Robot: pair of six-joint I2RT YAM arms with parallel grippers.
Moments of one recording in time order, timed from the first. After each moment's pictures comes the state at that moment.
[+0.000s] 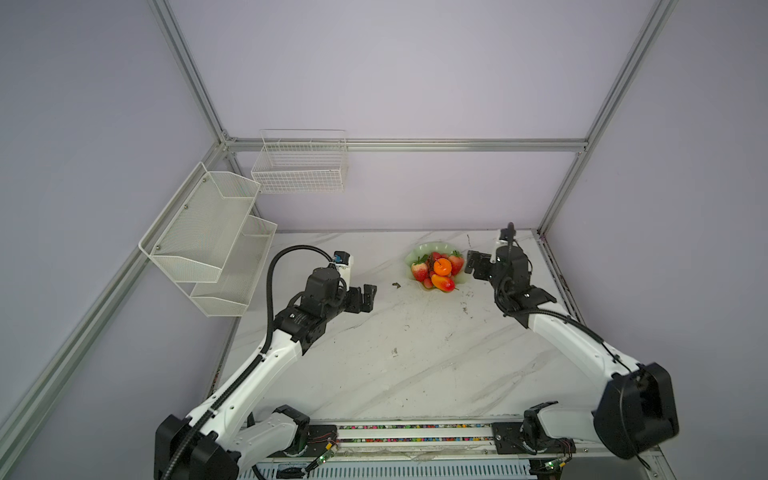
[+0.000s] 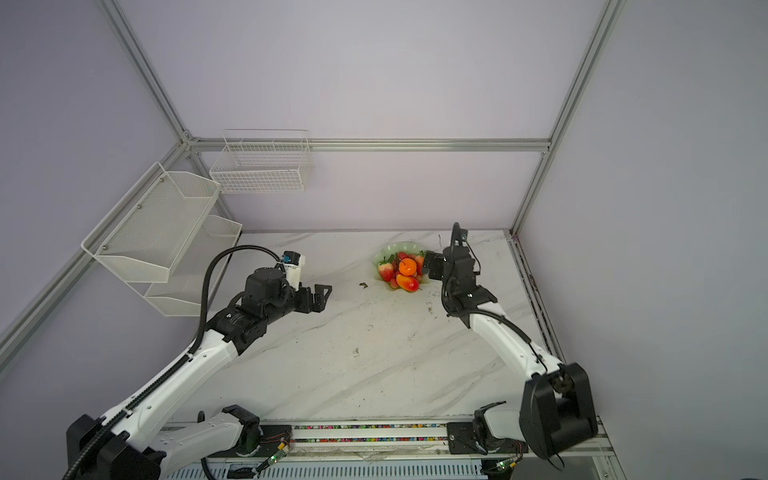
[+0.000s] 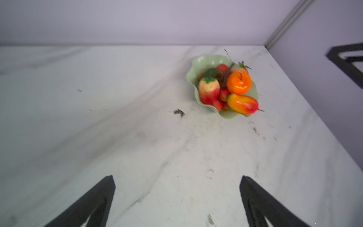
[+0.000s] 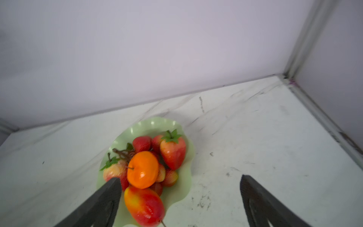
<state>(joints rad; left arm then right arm) -0.42 1.04 0.89 -0.35 -0.12 -0.24 0.31 1.22 0.86 0.02 0.33 0.37</state>
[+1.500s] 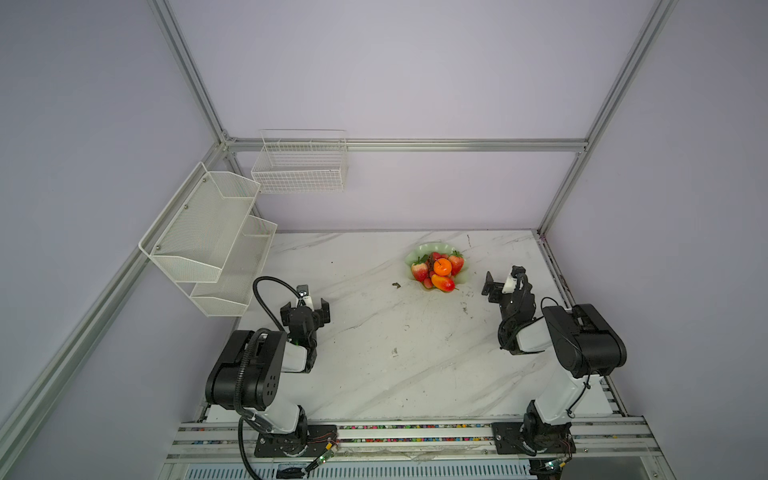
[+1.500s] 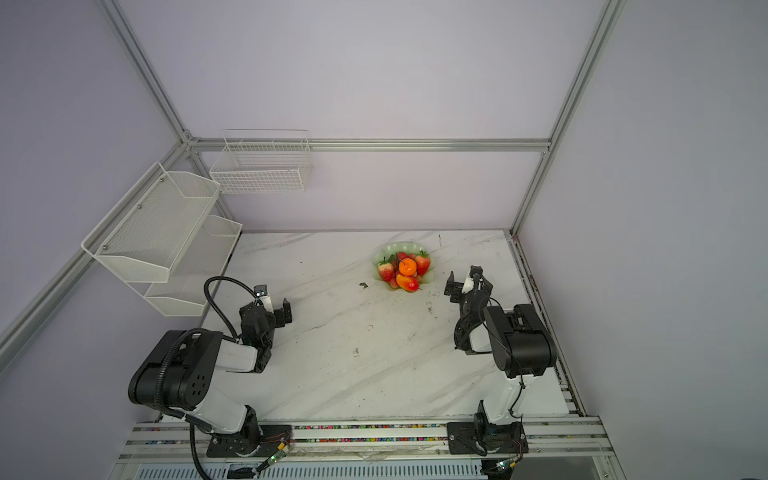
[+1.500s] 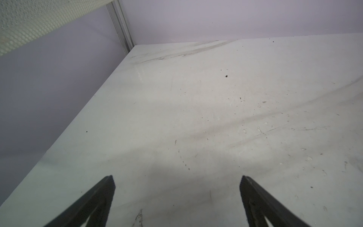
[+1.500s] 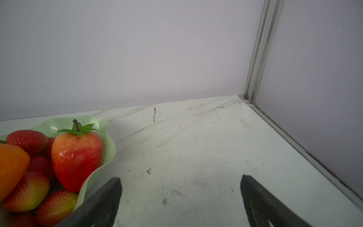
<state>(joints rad) -0.04 1.59 0.31 0.93 -0.31 0.03 0.09 1.79 0.46 1.24 0.19 0.07</state>
